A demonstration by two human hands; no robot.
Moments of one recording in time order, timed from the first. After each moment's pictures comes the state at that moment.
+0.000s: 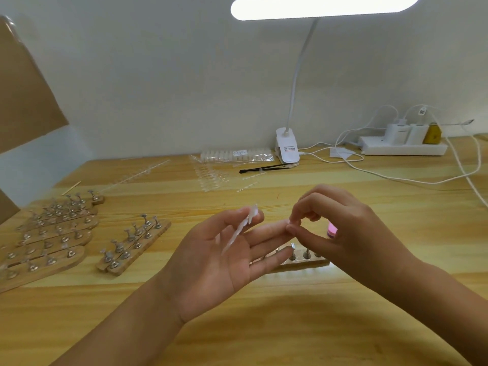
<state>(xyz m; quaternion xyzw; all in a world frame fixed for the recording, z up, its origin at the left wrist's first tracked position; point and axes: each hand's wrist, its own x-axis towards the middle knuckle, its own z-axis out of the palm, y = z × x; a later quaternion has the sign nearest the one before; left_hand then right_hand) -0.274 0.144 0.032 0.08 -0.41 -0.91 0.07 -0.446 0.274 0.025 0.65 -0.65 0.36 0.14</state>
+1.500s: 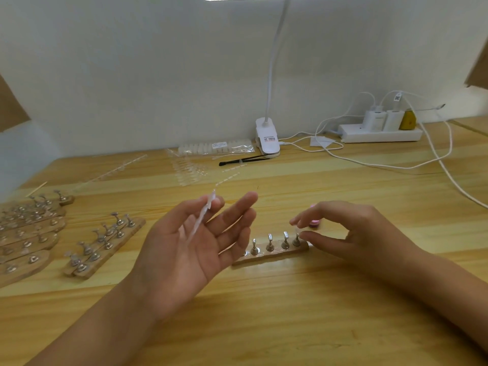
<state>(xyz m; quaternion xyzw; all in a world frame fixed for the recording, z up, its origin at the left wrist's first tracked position) -0.278 0.142 0.023 0.06 -0.38 -0.91 0.14 -0.489 0.307 -0.005 0.64 -0.68 0.36 0.02</state>
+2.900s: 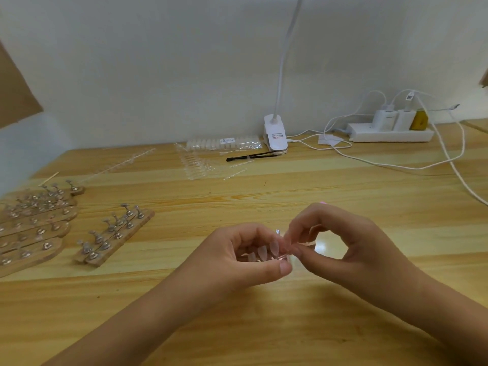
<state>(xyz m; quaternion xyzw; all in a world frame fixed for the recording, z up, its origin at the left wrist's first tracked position) -0.279 0.169 0.015 0.16 -0.77 -0.61 0.11 -0.440 0.305 0.008 0.64 -0.60 0.48 -0.06</state>
